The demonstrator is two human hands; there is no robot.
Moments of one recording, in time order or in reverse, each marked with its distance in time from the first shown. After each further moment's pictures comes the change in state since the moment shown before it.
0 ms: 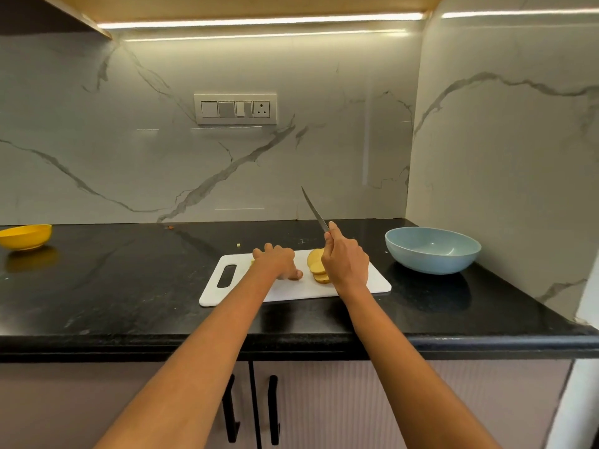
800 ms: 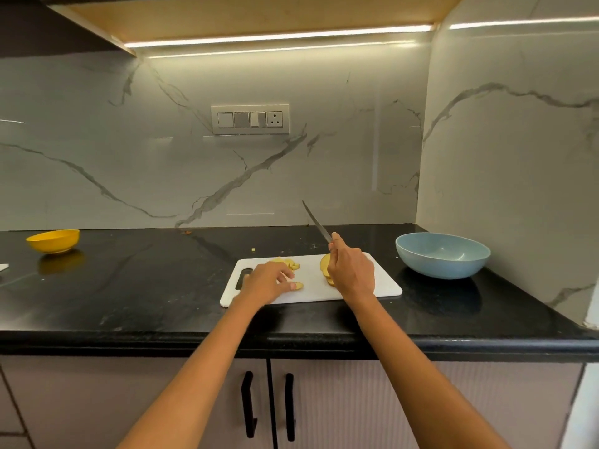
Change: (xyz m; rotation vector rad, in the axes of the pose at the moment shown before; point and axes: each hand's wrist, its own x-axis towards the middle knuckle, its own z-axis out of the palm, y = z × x) left_hand -0.049 -0.046 0.030 -0.569 0.277 0.054; right_hand -0.018 -0.020 -0.013 -0.048 -0.063 -0.059
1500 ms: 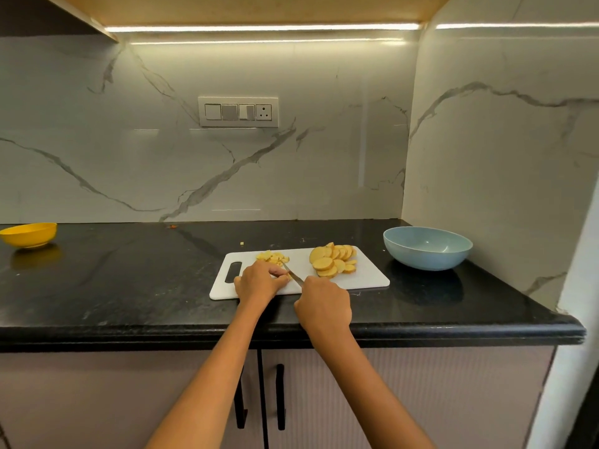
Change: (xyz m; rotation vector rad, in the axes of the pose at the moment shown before) left_hand -0.009 0.009 0.025 -0.101 0.251 -0.153; right_hand -0.078 -0.046 -0.019 -0.217 -0.295 0.027
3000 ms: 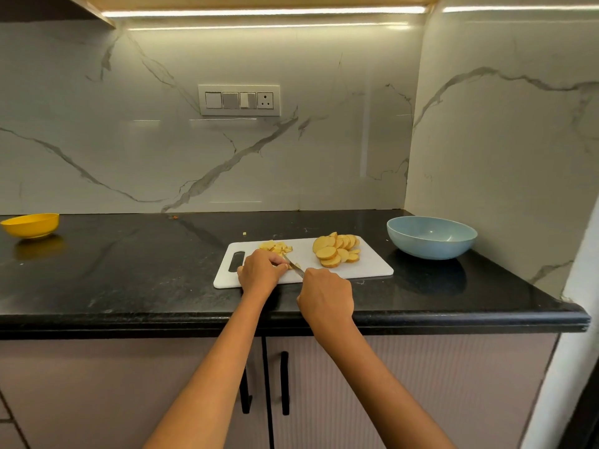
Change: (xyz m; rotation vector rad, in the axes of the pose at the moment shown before) left_hand -0.005 0.002 -0.004 -0.079 0.036 -0.037; right_hand -0.009 -0.005 -0.005 -0.090 0.002 -0.066
